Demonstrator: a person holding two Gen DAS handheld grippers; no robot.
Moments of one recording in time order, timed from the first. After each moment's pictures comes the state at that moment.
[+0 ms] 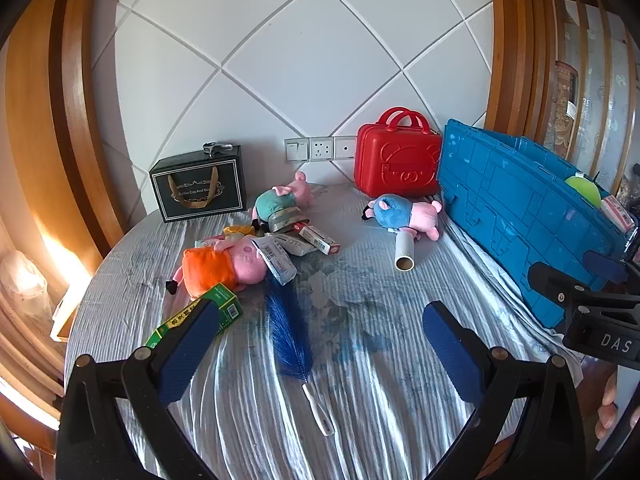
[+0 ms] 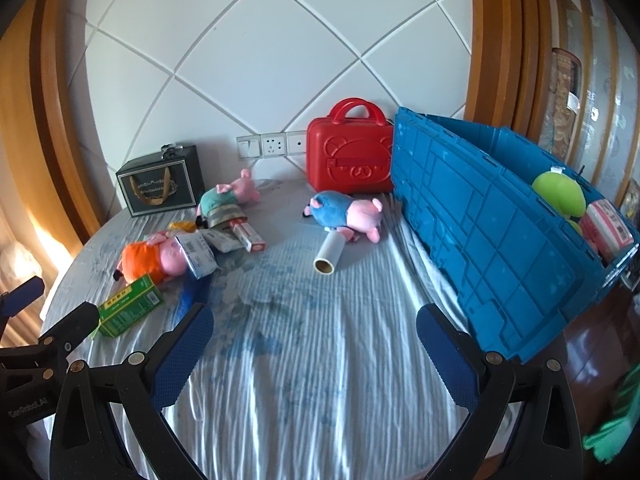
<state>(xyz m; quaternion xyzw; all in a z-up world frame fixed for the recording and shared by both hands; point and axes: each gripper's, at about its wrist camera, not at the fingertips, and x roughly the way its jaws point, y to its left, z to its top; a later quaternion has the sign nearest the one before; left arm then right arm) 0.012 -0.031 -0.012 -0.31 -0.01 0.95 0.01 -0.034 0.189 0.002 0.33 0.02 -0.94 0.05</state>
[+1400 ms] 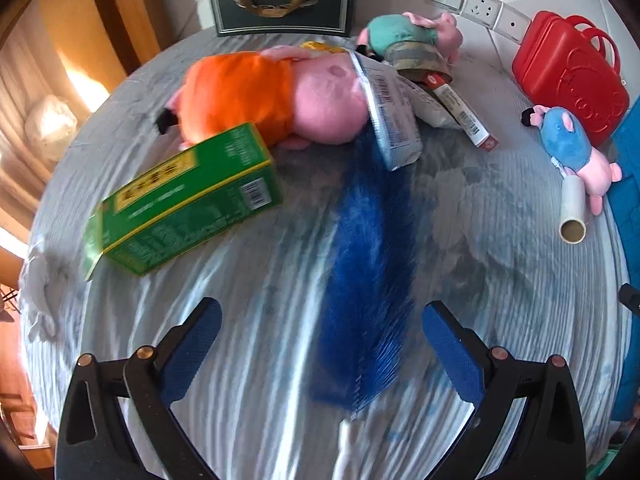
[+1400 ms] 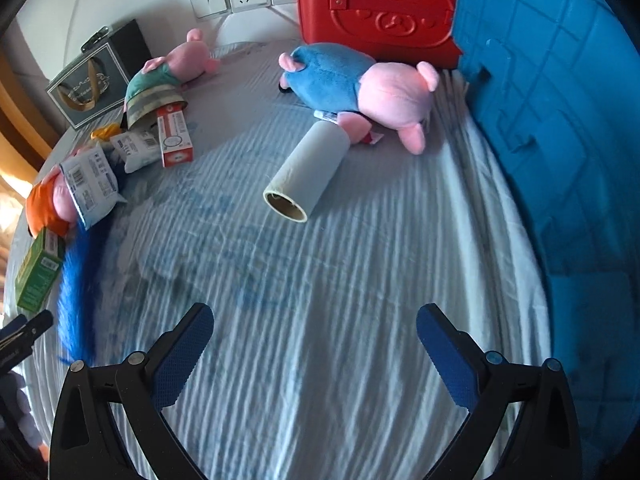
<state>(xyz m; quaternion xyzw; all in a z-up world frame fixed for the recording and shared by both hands) -0.175 -0.089 -0.219 -0.54 -0.14 0.81 -0.16 -0.301 0.239 -0.190 0.55 0.04 -0.83 0.11</state>
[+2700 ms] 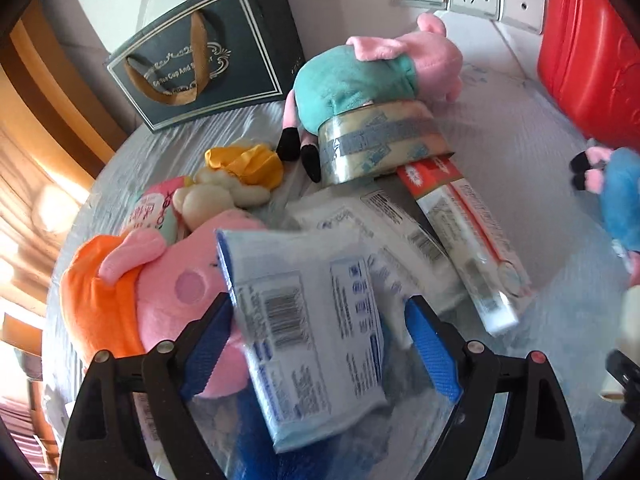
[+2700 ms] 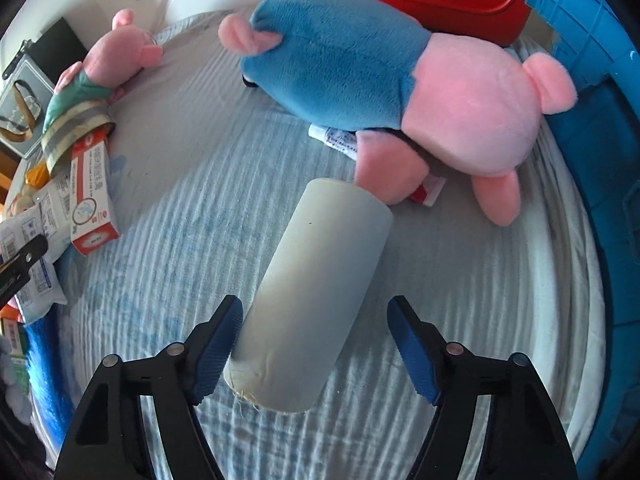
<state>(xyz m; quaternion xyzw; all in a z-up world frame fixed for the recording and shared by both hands) -0.392 -0.065 -0.245 -0.52 -0.01 0.82 -0.22 -0.439 0.207 -0.265 0.61 0.03 -0.79 0.08</state>
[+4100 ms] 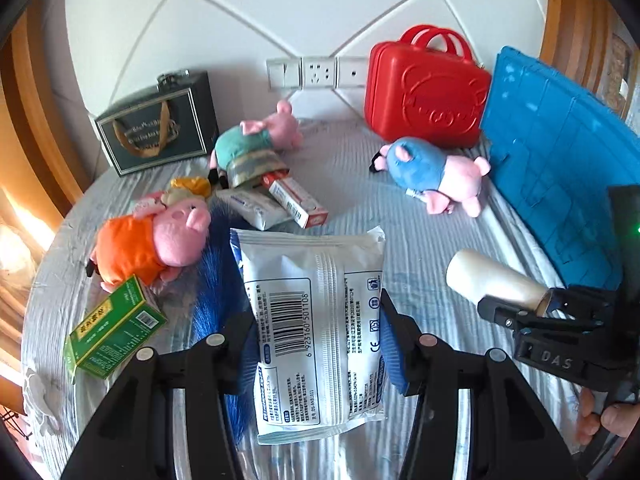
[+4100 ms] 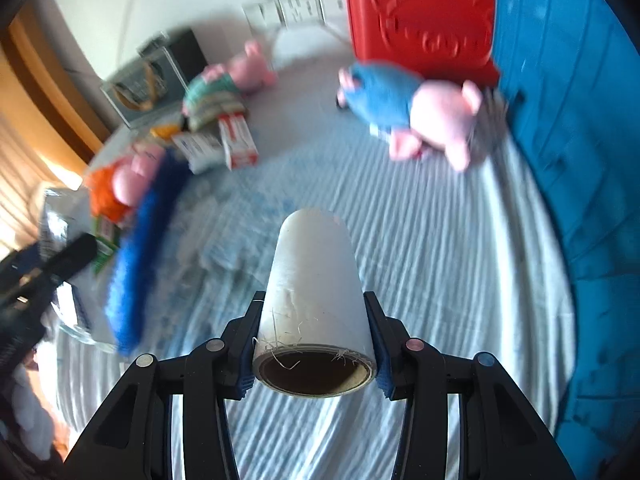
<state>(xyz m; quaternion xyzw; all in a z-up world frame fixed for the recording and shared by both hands) -0.187 0.044 -0.109 -0.42 -0.03 0.91 -0.04 -0.257 0.234 -0.144 0.50 0.01 -0.84 0.20</state>
